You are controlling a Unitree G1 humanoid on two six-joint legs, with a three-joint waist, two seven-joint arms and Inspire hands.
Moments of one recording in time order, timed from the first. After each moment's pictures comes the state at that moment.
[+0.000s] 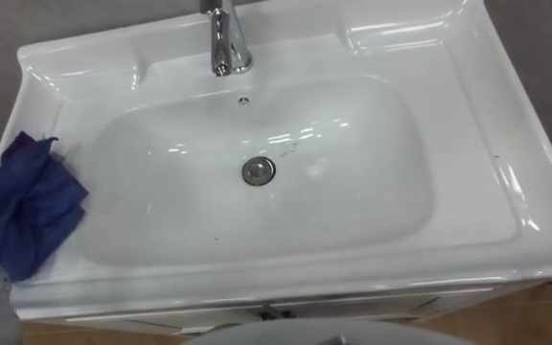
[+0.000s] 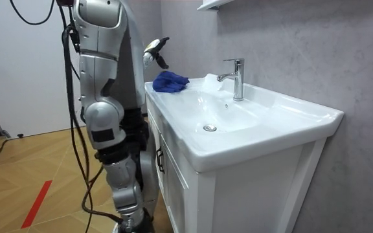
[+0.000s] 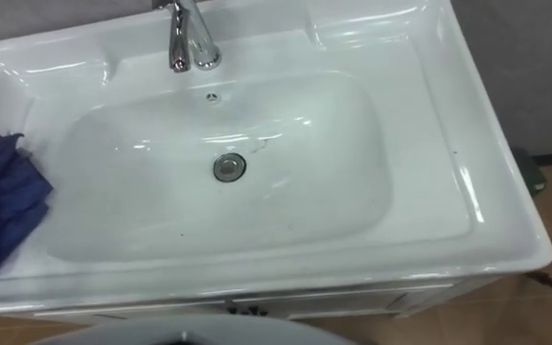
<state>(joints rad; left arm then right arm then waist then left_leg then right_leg) 0.33 0.28 0.54 0.01 0.63 0.08 0.58 0.25 -0.31 -0.13 1.19 0.02 0.09 -0.05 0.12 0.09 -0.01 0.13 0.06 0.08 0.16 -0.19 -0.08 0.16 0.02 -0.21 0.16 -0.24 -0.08</state>
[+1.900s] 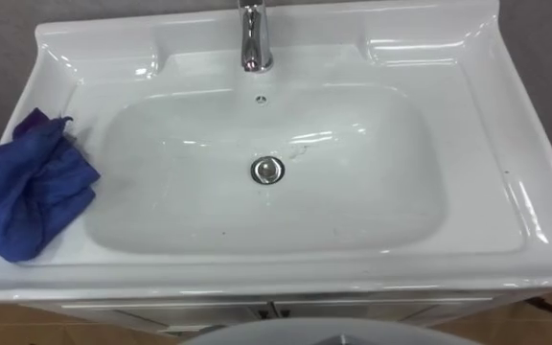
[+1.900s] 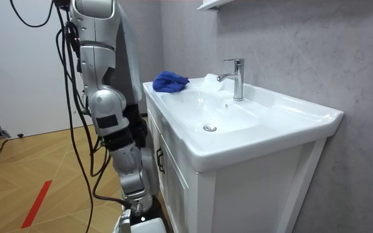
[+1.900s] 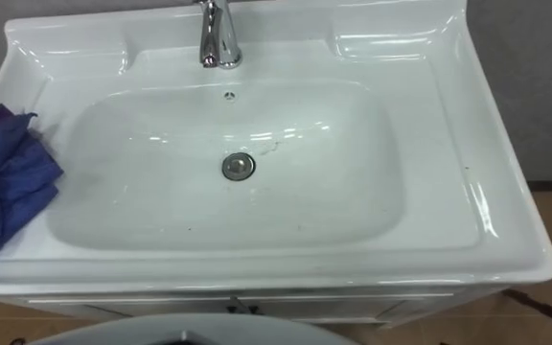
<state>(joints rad) 0.40 0.16 0.24 0.99 0.03 0.03 0.37 0.18 -0.26 -0.14 1.22 0.07 0.07 -0.02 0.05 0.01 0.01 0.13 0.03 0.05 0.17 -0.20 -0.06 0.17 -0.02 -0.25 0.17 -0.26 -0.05</state>
